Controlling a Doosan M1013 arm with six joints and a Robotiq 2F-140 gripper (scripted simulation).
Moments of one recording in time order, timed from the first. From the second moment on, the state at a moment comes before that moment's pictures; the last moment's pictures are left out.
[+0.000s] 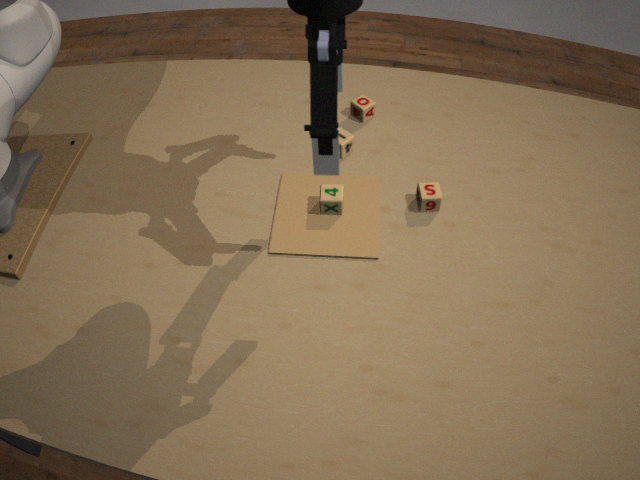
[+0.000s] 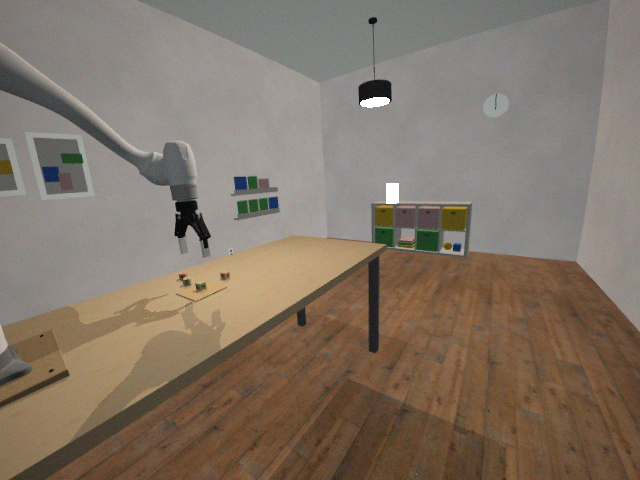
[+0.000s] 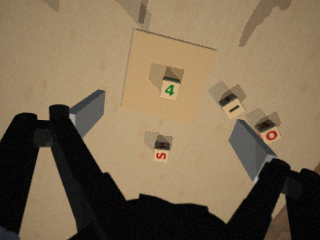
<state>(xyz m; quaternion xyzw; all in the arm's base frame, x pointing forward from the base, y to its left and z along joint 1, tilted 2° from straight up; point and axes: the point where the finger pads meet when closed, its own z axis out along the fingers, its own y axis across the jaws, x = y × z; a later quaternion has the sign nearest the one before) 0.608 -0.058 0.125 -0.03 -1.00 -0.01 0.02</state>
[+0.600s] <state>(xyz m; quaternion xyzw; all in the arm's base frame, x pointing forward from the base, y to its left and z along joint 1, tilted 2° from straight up) 0.607 -0.059 0.117 -0.25 -0.97 0.00 0.02</state>
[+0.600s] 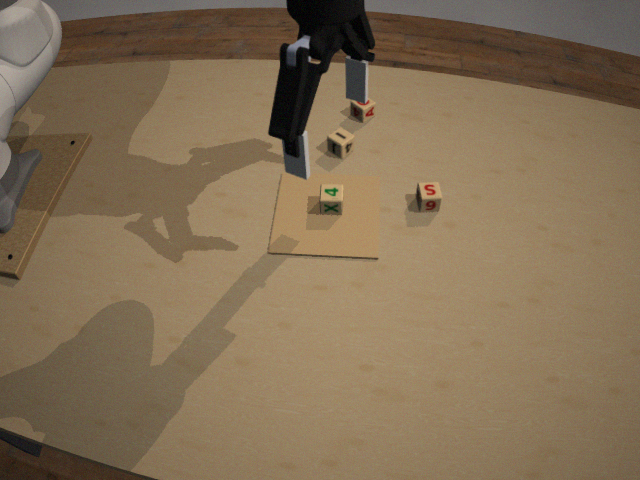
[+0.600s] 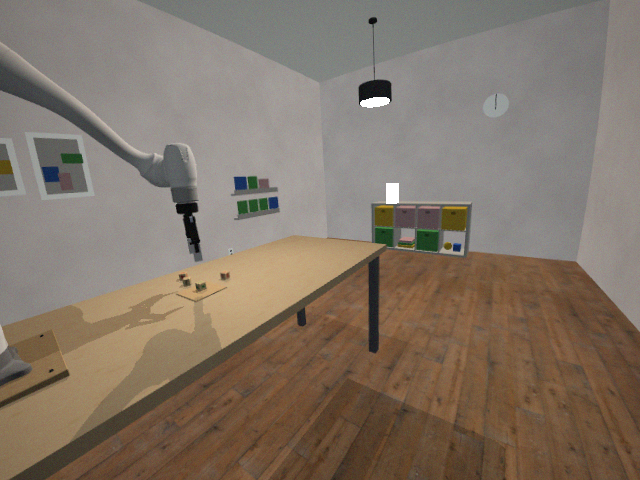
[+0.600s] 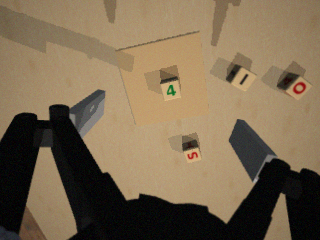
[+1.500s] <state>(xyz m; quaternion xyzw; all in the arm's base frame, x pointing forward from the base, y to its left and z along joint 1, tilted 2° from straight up) 0.607 -0.059 0.101 -0.60 -0.80 0.01 0.02</state>
